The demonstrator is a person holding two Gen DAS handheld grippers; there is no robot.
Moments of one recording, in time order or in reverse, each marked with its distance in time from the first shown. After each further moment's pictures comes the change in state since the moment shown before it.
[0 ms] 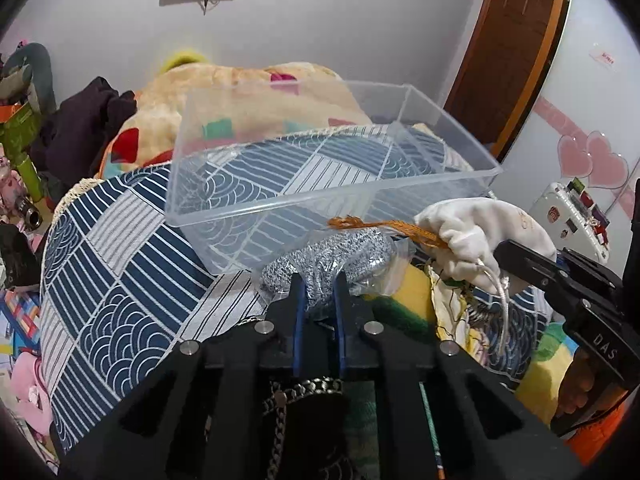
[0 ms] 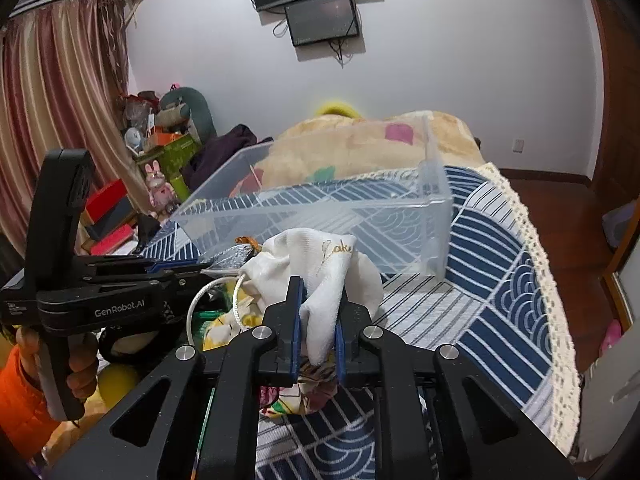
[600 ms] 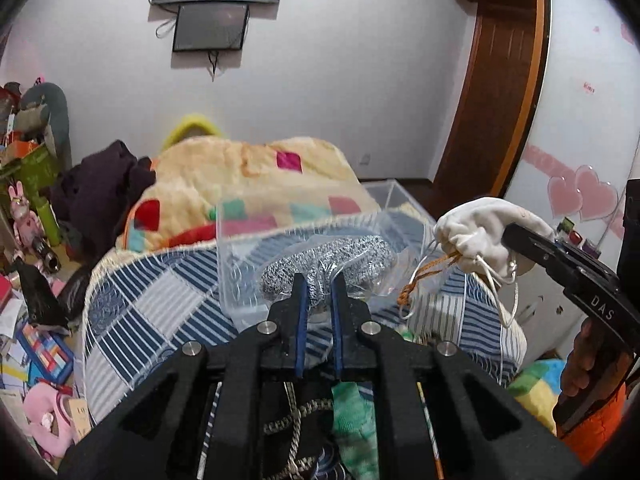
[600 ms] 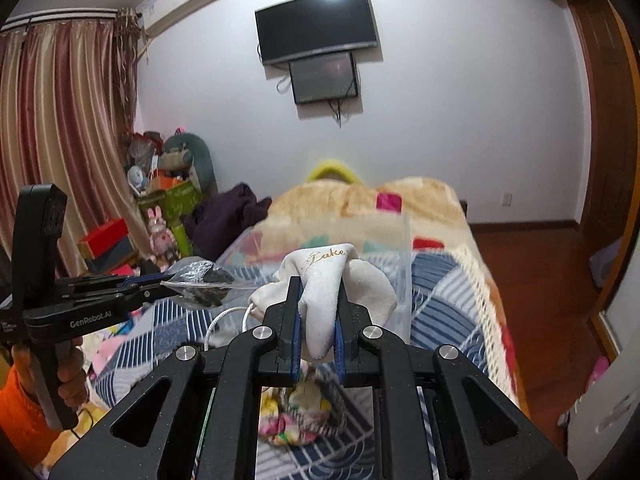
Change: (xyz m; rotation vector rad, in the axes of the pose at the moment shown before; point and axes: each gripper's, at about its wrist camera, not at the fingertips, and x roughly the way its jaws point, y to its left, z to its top) left arm -0.072 -0.001 0.036 0.020 -0.235 0.026; right arm -0.037 0.002 0.047 -0.046 -0.203 -0.040
